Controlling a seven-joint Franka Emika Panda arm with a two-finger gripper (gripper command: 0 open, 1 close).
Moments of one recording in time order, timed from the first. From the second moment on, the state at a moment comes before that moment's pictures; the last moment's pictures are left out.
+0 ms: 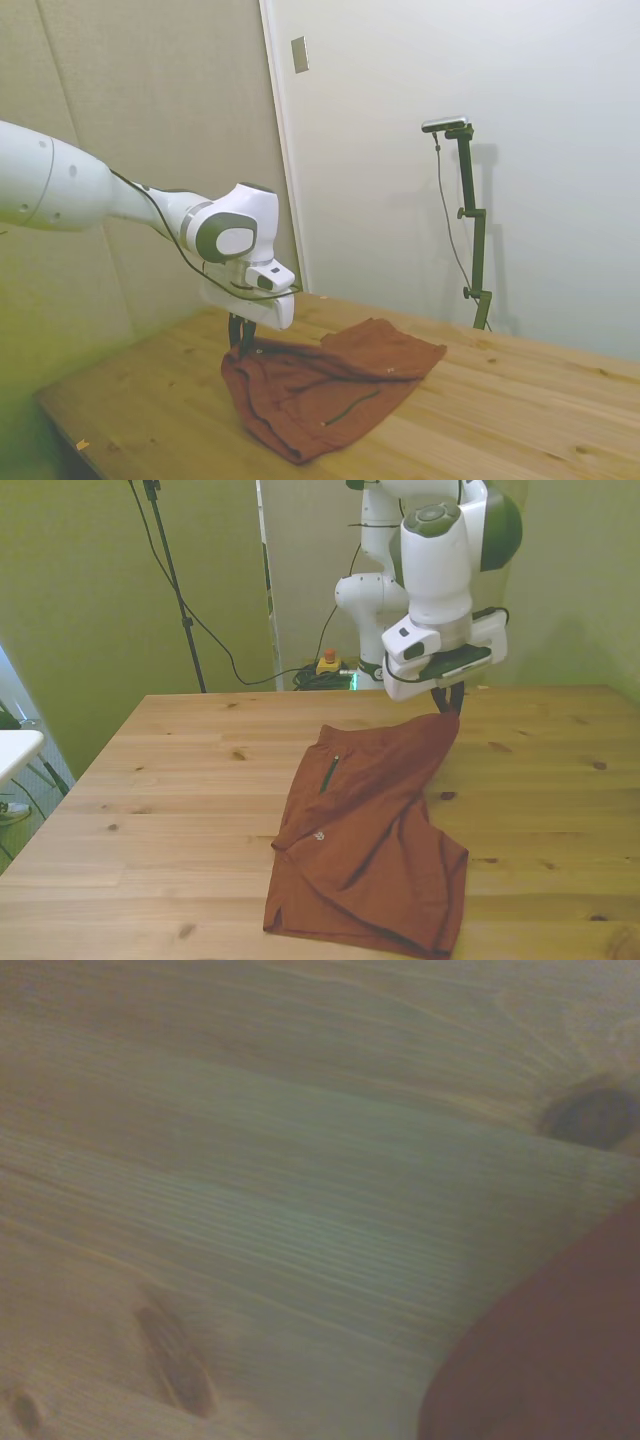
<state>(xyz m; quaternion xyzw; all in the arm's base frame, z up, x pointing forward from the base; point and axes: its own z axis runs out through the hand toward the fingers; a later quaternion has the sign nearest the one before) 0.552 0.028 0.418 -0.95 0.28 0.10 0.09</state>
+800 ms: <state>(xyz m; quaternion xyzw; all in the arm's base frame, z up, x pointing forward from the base) 0.573 0.047 0.411 -0.94 0.30 0.08 0.10</state>
